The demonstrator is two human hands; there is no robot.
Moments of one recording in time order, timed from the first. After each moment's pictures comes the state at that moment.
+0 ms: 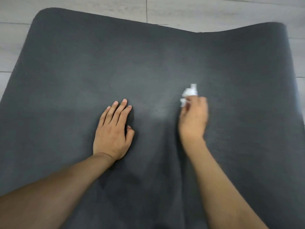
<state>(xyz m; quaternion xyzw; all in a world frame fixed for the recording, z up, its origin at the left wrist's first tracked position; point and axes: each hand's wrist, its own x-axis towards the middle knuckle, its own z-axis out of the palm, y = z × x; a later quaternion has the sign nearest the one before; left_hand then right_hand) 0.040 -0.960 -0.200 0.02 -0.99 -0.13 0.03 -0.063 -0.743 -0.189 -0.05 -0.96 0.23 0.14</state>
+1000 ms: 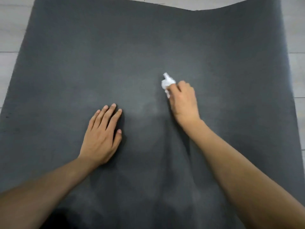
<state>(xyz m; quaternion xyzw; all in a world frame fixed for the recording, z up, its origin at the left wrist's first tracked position) 0.143 -0.986 -0.190 -0.04 -0.99 -0.13 -0.01 -0.019 -0.733 -0.187 0.20 -0.96 0.09 0.16</state>
